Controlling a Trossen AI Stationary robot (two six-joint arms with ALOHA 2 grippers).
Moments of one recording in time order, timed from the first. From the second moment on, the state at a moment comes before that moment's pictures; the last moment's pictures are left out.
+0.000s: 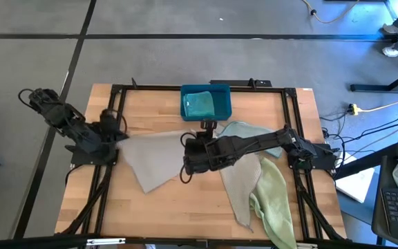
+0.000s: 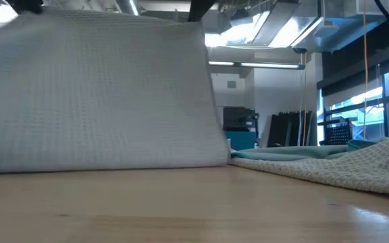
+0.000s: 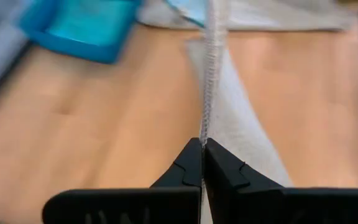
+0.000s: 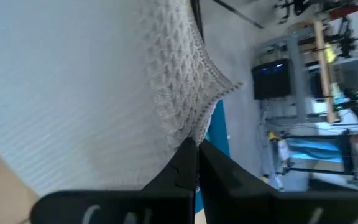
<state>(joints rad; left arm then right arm) -0.63 0.71 1.10 -1.40 -0.57 -0.81 0.28 2.20 2.35 -1.44 0.86 0.13</state>
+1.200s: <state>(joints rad) -0.73 0.81 1.13 -1.55 -0.51 -0.89 0.21 2.20 2.36 -1.37 0.71 -0.09</state>
